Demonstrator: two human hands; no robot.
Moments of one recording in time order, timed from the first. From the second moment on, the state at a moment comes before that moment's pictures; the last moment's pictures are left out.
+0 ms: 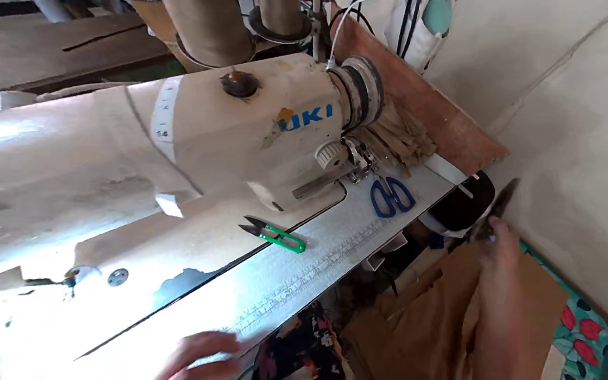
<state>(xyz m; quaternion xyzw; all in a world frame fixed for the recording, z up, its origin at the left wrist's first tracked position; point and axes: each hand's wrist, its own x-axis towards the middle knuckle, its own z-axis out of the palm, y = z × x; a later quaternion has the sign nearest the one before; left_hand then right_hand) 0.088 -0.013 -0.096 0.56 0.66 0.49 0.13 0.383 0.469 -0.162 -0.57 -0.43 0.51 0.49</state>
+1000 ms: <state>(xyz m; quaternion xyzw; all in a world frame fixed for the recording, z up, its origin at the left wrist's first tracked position) 0.102 0.153 -0.104 0.26 0.30 0.67 0.63 0.271 0.202 -0.099 -0.37 -0.62 0.58 0.37</state>
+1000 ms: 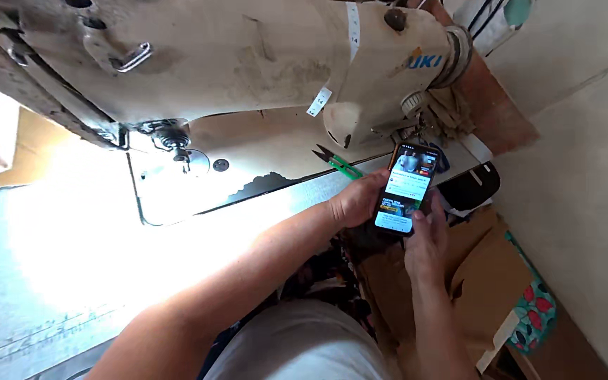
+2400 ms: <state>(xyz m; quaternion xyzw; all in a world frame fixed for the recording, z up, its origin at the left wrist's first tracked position) 0.100 0.154 -0.103 0.24 0.32 0.66 0.63 0.260 0.202 -0.093 -0.40 -0.52 0.69 0.31</state>
